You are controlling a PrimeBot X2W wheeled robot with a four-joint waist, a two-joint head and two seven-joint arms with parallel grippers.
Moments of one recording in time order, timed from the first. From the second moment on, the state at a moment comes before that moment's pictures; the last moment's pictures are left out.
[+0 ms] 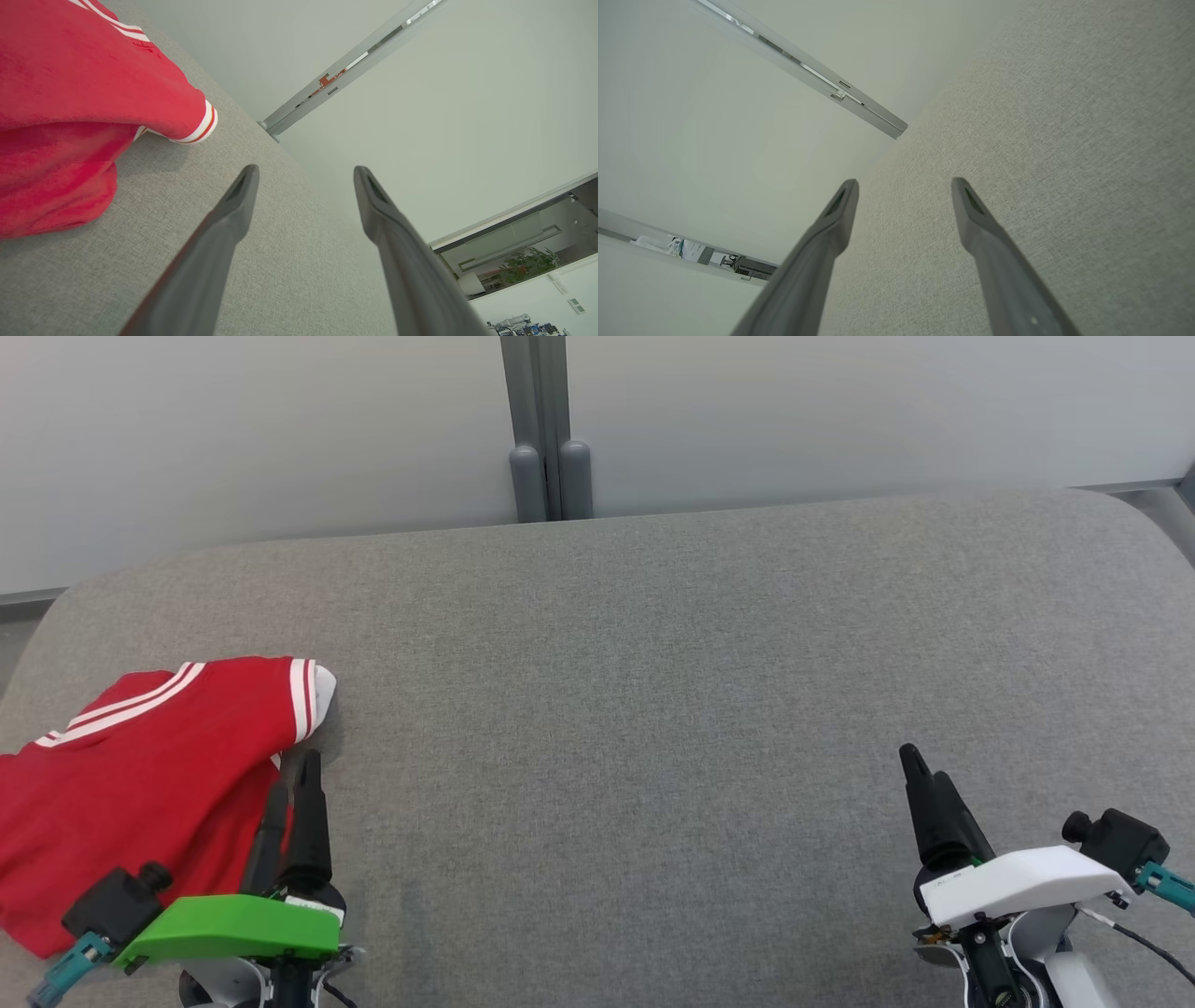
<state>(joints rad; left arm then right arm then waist) -0.04 0.04 0.00 0.13 -1.00 -0.11 -0.04 -0.05 -0.05 0.03 0.19 0.95 0.13 -0.04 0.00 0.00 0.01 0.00</state>
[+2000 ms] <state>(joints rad) 0.00 0.04 -0.13 0.09 -0.32 -0.03 -0.21 -0.03 -0.05 0.10 0.18 0.28 0.13 -0.20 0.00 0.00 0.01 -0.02</state>
